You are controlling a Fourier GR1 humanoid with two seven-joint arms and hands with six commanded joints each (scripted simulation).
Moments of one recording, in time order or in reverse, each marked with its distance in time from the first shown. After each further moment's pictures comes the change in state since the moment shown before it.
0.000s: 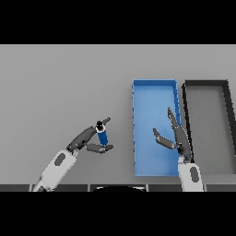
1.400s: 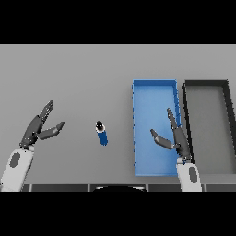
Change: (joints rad) left arm 0.114 0.297 0.327 -0.067 0.261 0.044 -0.039; right arm 0.002 0.007 0.011 0.015 0.036 -0.029 -0.005
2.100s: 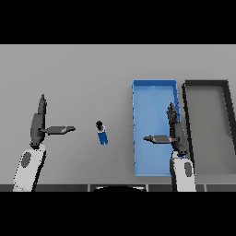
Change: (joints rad) left arm -0.010 -0.165 0.043 -0.064 -0.047 0.377 0.162; right arm -0.074 0.141 -0.096 0.079 -0.170 -0.055 0.031
